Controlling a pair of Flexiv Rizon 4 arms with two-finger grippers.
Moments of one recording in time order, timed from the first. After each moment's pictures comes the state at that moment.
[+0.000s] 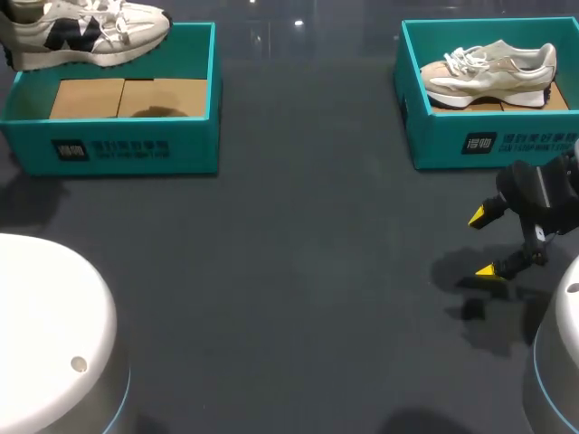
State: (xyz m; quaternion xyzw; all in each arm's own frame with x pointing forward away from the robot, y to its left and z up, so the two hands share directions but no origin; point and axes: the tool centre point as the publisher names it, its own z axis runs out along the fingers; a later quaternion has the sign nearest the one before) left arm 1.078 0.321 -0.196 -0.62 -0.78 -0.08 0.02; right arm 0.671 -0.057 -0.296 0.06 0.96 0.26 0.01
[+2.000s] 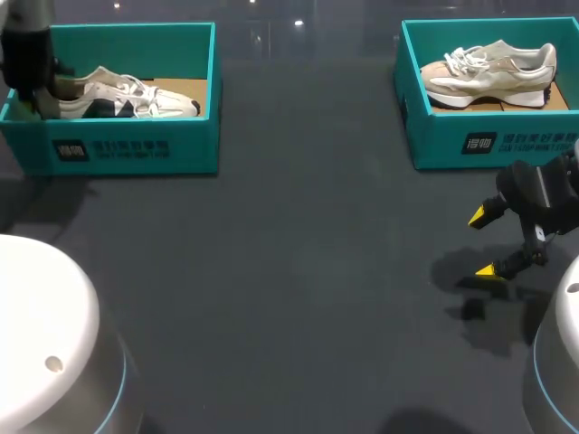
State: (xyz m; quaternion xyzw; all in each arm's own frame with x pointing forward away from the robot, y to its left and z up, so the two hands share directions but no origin) left arm 1.041 0.292 -0.328 -0.66 -0.74 -0.07 0.08; right arm 0.671 -0.057 -0.296 0.06 0.96 0.26 0.01
